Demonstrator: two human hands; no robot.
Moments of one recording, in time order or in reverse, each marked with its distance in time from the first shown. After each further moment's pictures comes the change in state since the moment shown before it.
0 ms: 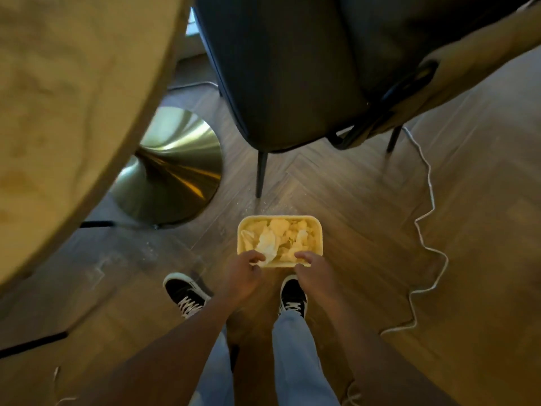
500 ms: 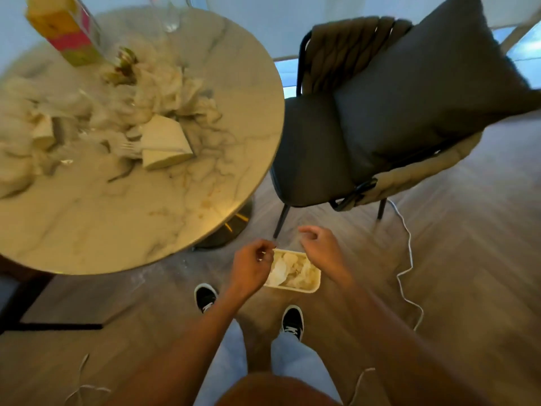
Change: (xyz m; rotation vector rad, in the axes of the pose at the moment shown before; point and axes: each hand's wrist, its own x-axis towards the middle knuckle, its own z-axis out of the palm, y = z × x) left_hand -0.186 0.136 -0.155 -0.245 0.369 0.275; right_hand -0.178 -0.176 -0.088 -0.076 0.028 -0.390
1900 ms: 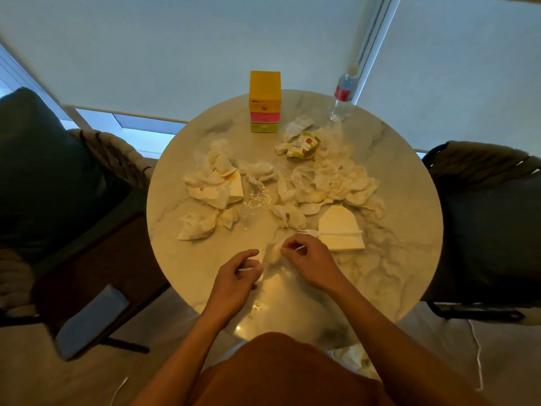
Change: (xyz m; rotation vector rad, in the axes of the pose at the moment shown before) left_hand 0.018 -0.107 -0.378 -0.560 0.237 -0.197; right_hand 0.013 -0.314 0.267 -0.195 -0.194 -0.539
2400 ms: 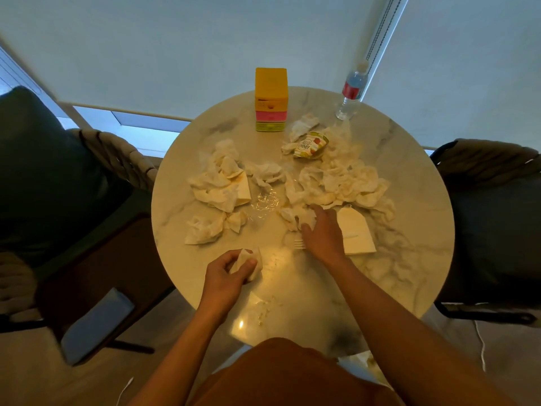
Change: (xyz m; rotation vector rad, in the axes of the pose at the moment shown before) left_hand 0.018 0.005 -0.028 -0.138 0.127 -0.060; right_hand 0.067 0.008 0.004 -0.278 0.209 0.202
